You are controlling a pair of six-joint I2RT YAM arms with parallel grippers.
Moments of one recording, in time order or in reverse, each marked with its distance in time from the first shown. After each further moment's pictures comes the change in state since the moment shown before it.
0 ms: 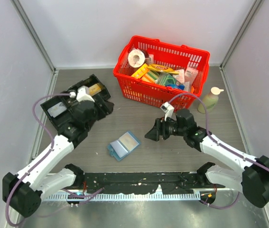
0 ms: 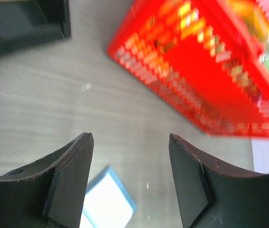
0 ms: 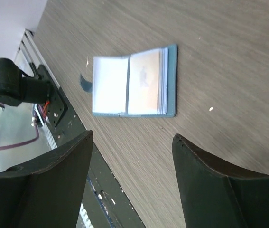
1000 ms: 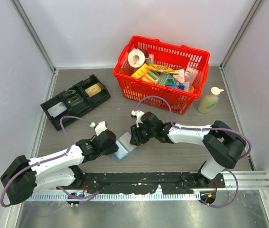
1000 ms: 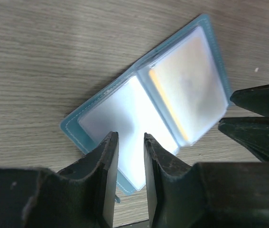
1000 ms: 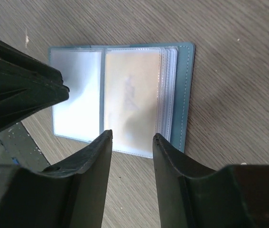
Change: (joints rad) left arm -0.414 0.027 -0.347 -0.190 -0.035 -0.302; right arm 0.317 0.538 0.254 0.022 0.273 -0.092
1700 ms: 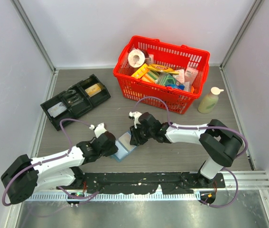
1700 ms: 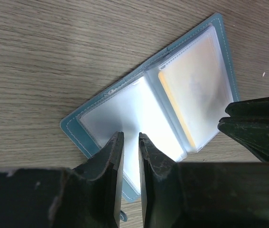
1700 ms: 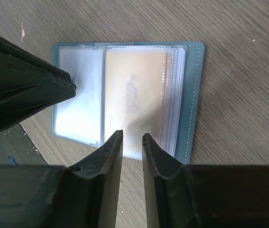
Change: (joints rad) left arm -0.004 0.018 -0.066 0.071 0.000 -0.049; right arm 0.023 0.056 0.031 -0.011 -0.013 -0.016
